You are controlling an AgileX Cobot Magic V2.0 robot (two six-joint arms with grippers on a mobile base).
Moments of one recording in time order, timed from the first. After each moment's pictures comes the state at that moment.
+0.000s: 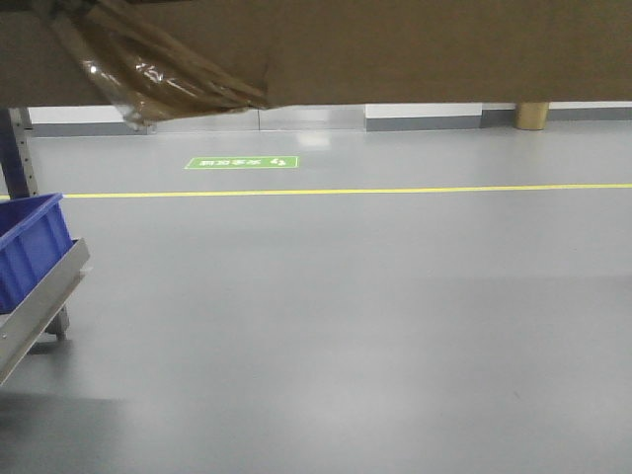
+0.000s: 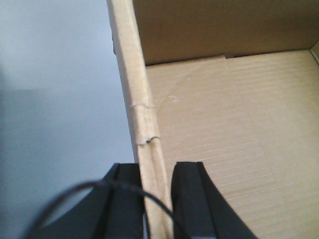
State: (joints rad) left arm -0.38 1.27 -1.69 0.15 1.25 -0.30; right arm 0.48 1.23 -1.60 0.05 1.08 0.10
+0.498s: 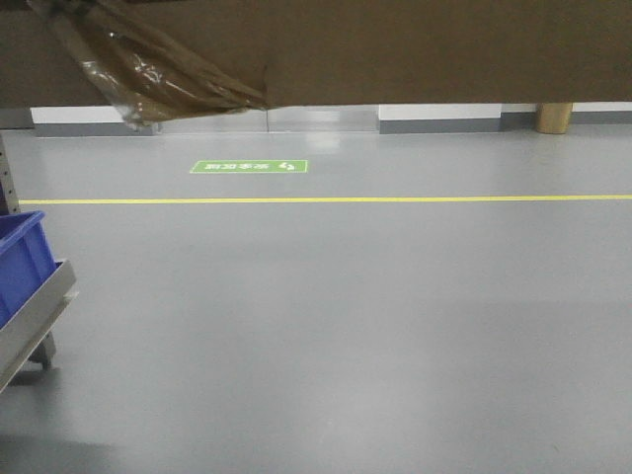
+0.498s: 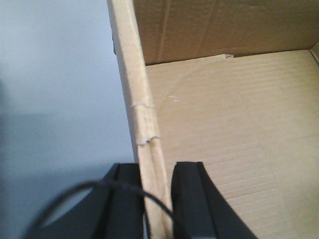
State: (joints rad) left arm -0.38 1.27 -1.69 0.15 1.25 -0.30; right arm 0.48 1.23 -1.60 0.05 1.08 0.10
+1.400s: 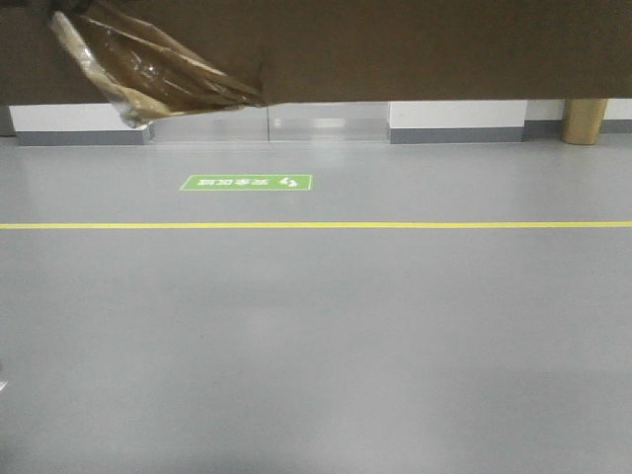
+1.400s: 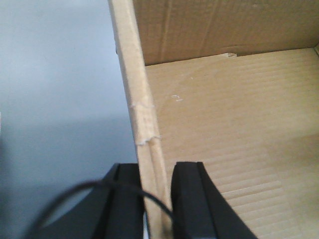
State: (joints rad) left arm -0.38 1.27 -1.69 0.17 1.24 -0.30; right arm 0.48 1.23 -1.60 0.05 1.07 0.10
